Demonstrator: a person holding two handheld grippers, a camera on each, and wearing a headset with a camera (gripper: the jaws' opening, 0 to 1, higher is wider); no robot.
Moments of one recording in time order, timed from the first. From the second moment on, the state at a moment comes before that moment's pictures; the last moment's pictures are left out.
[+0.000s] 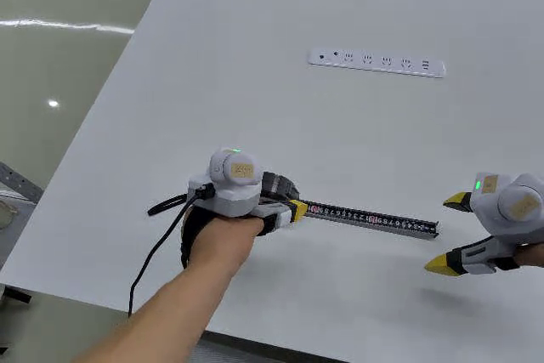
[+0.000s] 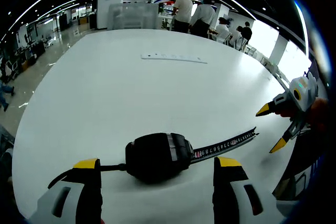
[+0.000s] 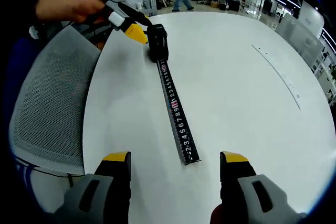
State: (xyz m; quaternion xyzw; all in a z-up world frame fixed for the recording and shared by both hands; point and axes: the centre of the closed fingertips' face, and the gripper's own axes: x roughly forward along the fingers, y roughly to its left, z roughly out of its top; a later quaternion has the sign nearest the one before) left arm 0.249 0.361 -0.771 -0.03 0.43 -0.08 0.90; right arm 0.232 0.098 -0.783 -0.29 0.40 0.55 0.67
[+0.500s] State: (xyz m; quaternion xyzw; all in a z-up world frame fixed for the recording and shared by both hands) left arm 0.262 0.359 -0.788 -0.05 0.44 -0.07 0.90; right arm 0.240 0.097 -0.805 -0.32 0.40 0.59 0.62
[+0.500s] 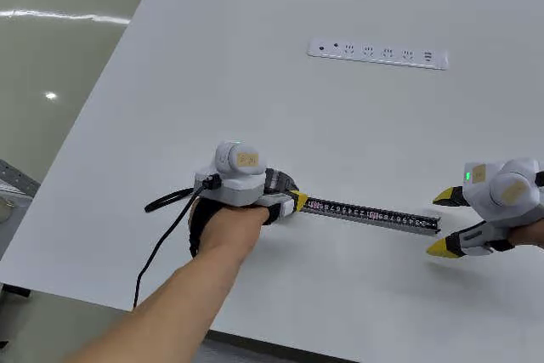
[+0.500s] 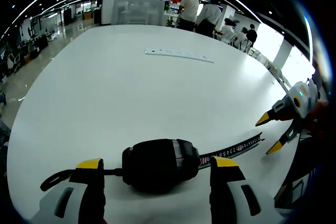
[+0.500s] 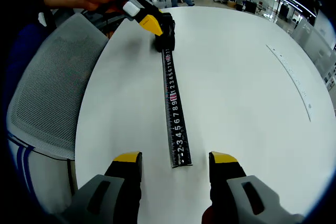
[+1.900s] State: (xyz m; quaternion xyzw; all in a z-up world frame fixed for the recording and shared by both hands) left arm 0.269 0.355 -0.798 -0.03 0.41 -0.05 0.91; right arm 0.245 0.090 -0.821 -0.37 0.37 0.62 0.58
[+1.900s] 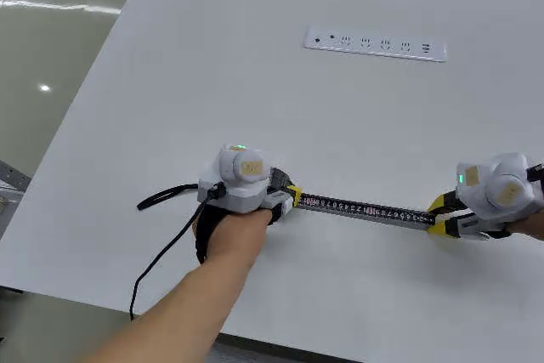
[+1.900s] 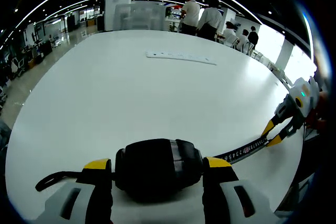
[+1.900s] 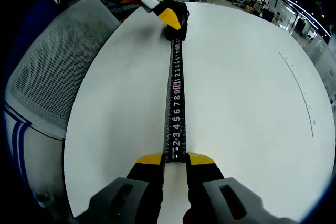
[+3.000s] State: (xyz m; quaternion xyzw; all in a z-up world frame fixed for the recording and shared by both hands) left arm 0.270 0.354 -0.798 -0.03 0.38 -0.06 0.92; right arm 0.246 0.105 -0.819 -0.37 0.37 0.63 0.58
